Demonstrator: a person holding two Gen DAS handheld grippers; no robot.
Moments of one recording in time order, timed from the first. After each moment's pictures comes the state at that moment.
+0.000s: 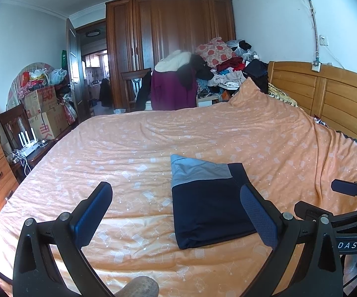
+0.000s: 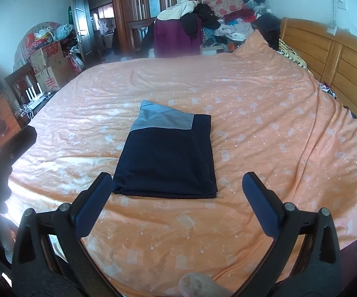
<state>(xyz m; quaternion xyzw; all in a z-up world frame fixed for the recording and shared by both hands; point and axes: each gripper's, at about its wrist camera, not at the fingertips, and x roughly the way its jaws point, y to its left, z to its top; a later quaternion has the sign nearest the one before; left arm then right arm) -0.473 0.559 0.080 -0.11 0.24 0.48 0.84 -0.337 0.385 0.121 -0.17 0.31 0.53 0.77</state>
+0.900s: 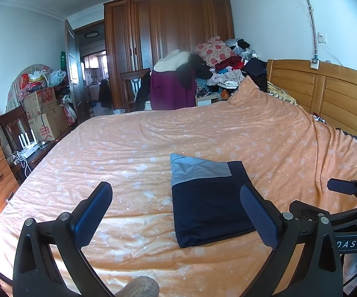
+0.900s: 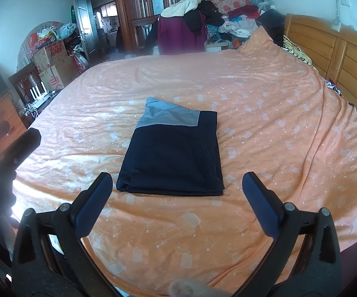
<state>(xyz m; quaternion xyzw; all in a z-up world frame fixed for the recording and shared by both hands) -0.473 0.558 0.078 -0.11 0.24 0.48 0.84 -0.337 0.389 0.119 -0.17 0.32 0.54 0.76</state>
